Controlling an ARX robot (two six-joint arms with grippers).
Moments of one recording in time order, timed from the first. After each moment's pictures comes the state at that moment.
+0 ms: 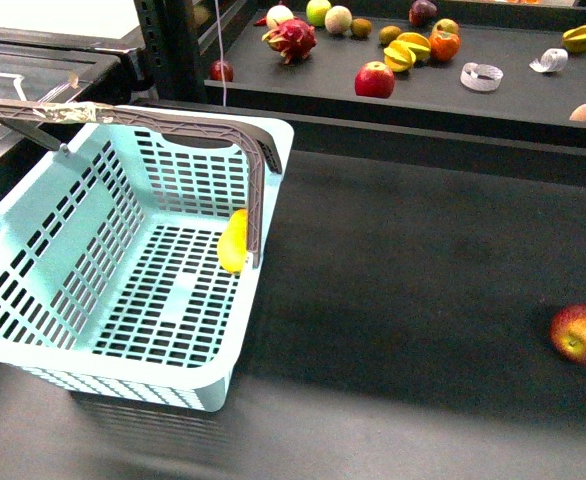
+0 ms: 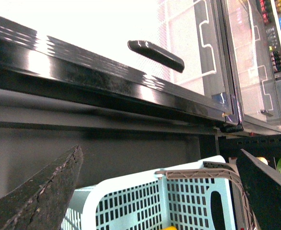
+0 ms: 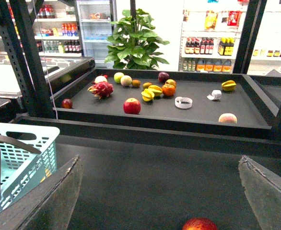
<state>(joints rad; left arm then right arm) 0.13 1.24 0.28 0.43 -0.52 -1.18 0.00 0.00 0.01 0.00 0.00 0.00</state>
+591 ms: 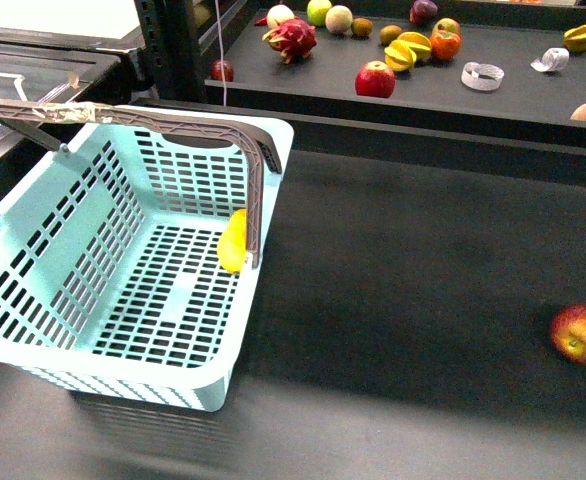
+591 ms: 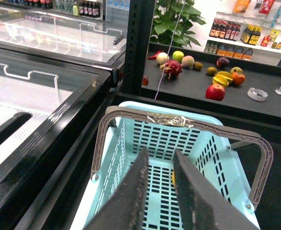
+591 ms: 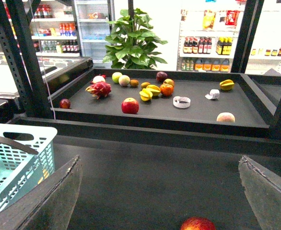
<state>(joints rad) 0.12 1.04 0.02 1.00 0.12 -0.05 0.00 0.00 0.01 0.00 0.00 0.00</state>
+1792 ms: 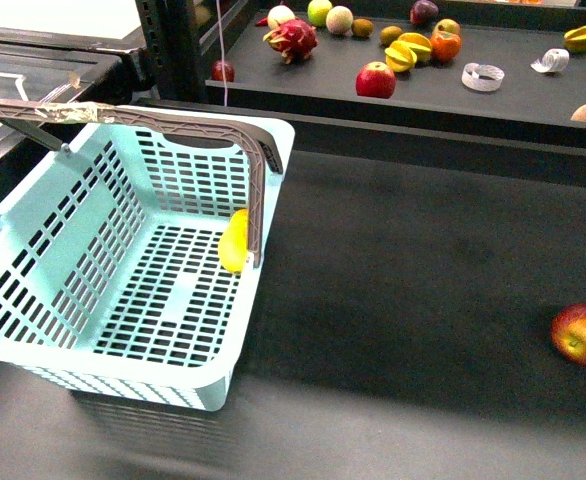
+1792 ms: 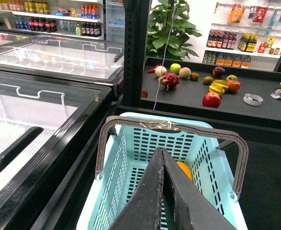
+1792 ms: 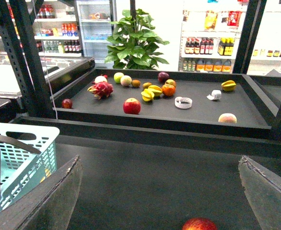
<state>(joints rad) 0.00 0.18 0.02 0.18 0.00 -0.01 0.00 0.00 0.01 0.00 0.00 0.00</state>
